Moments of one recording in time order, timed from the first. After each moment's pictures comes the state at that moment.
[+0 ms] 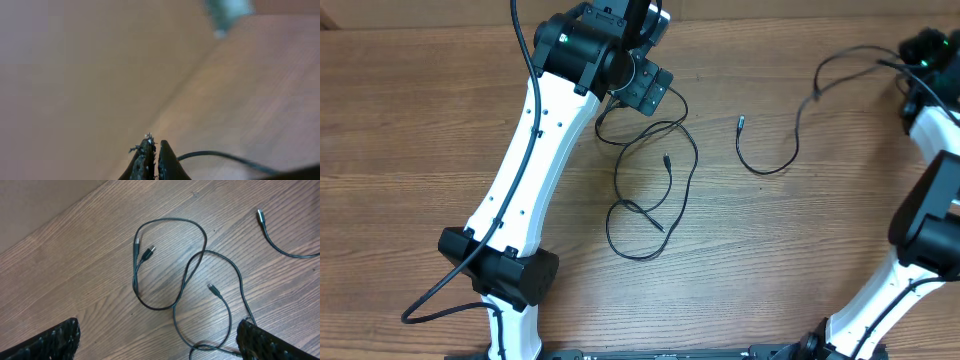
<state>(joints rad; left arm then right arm) -0.46 2.03 2.36 -1.36 -0.09 0.11 -0.45 2.16 1.56 0.27 -0.04 0.67</state>
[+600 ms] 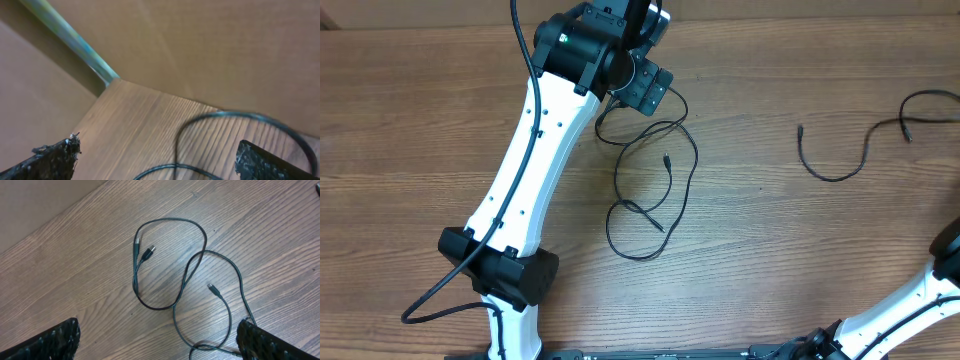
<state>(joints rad) -0.46 2.03 2.36 -1.36 -0.09 0.11 -0.76 2.18 1.56 0.22 0.01 0.48</state>
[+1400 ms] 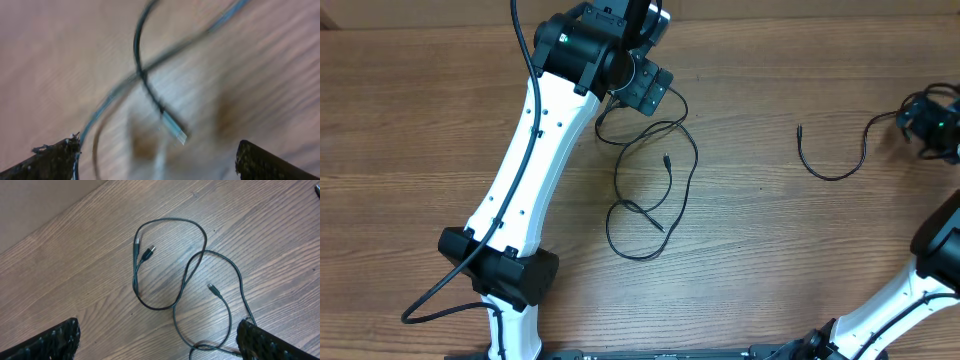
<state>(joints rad) -0.46 2.03 2.36 -1.36 -0.09 0.11 -0.61 2.12 1.57 -0.51 -0.19 0.09</state>
